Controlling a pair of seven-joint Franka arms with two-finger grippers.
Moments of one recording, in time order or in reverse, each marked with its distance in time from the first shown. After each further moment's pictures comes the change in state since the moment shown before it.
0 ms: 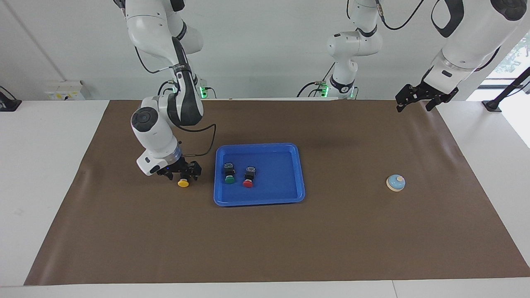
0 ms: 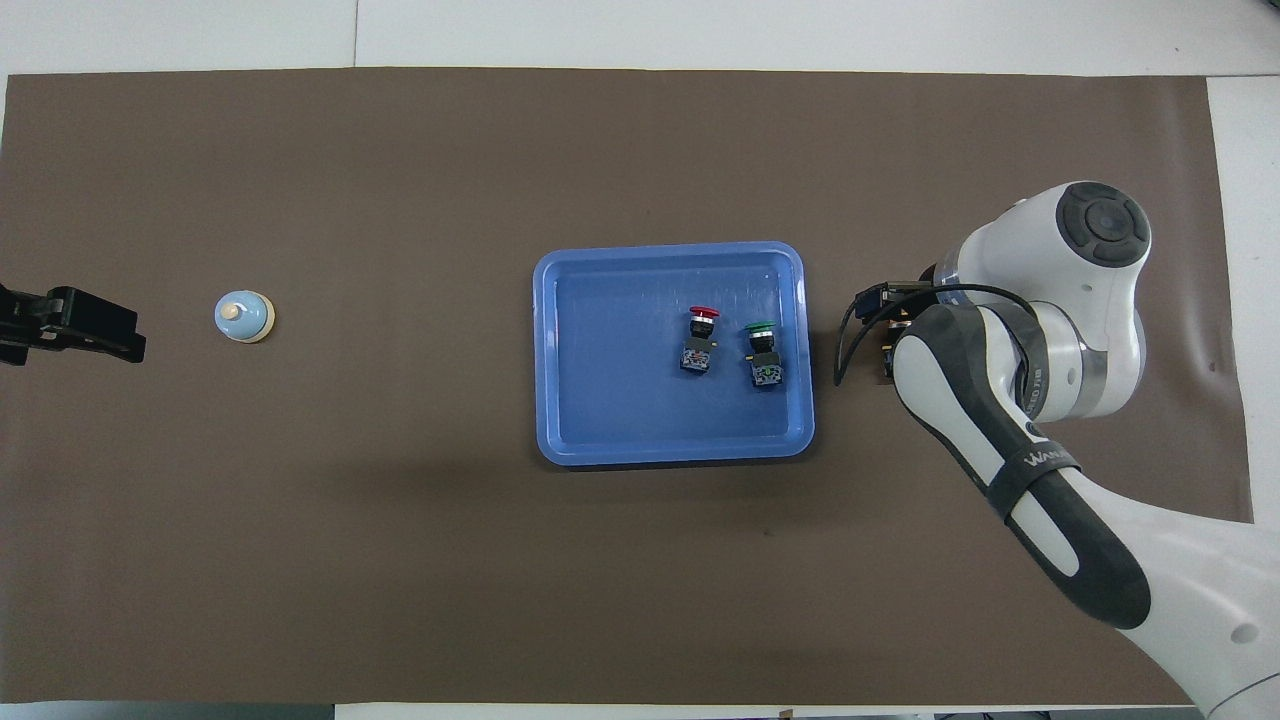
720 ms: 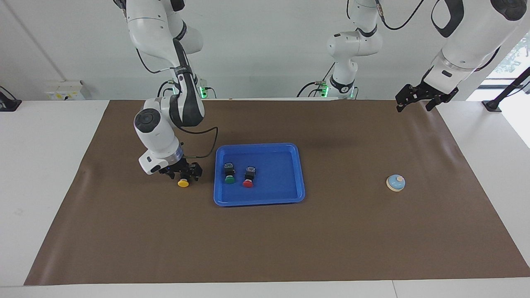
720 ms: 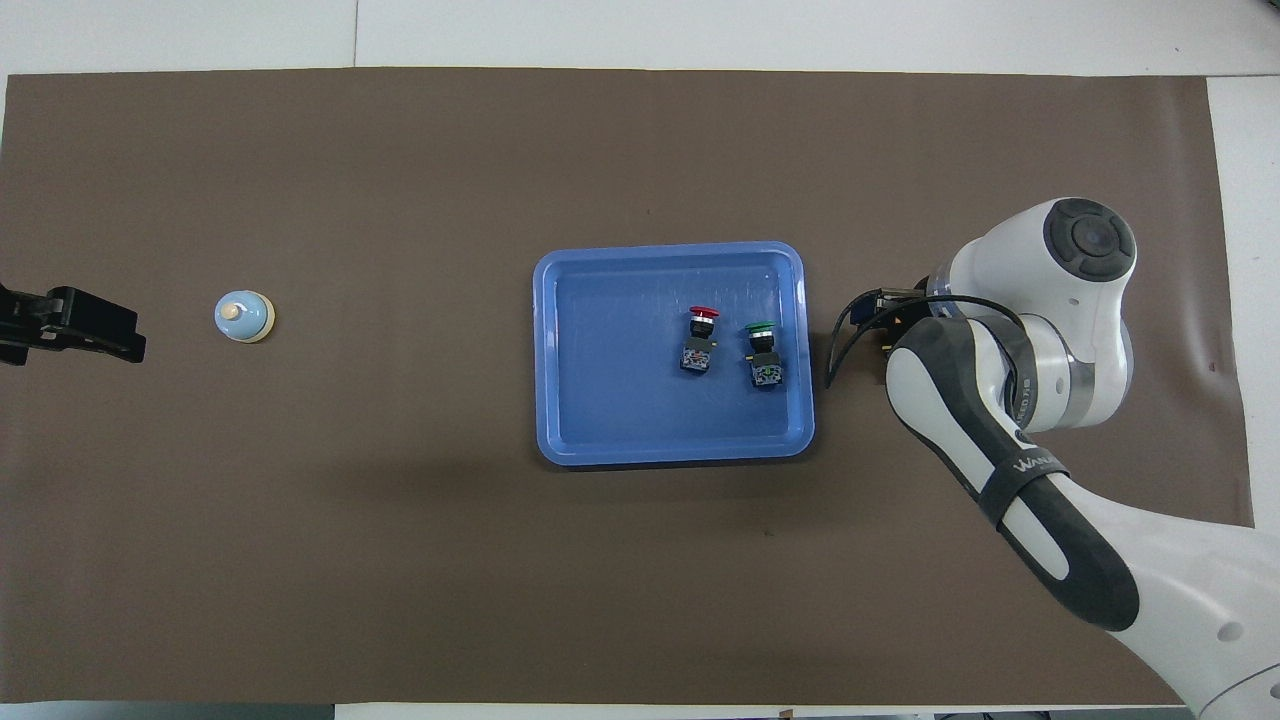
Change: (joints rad) left arm 0.000 0.000 0.000 0.000 0.000 0.000 0.000; right arm 0.003 0.000 0.007 -0.049 0.000 0.049 0.035
